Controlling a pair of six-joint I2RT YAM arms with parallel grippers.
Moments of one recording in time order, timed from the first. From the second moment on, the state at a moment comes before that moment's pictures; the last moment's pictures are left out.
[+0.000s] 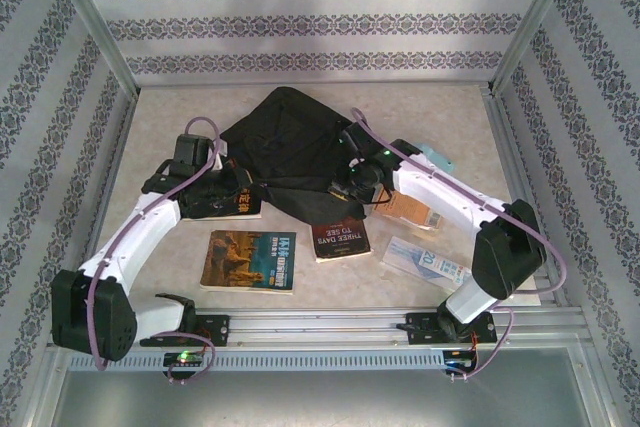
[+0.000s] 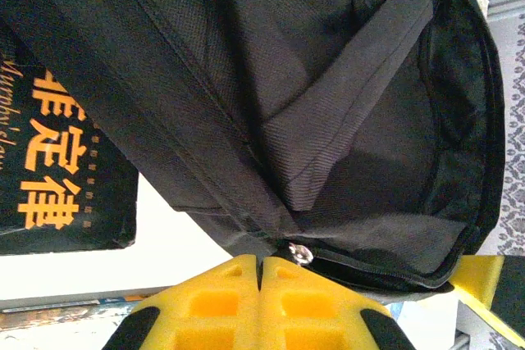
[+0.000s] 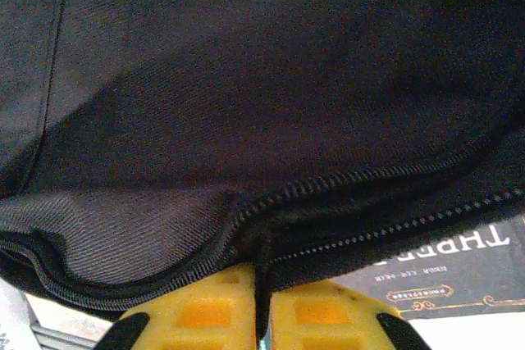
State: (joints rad) left arm -0.16 1.21 0.90 -0.52 0.41 -0.69; right arm 0.63 1.61 1.31 -0.81 -0.21 1.02
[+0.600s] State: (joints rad) left arm -0.14 1.03 0.98 -0.61 0.25 -0.67; right arm 0.53 1.51 1.30 -0.78 -0.16 0.92
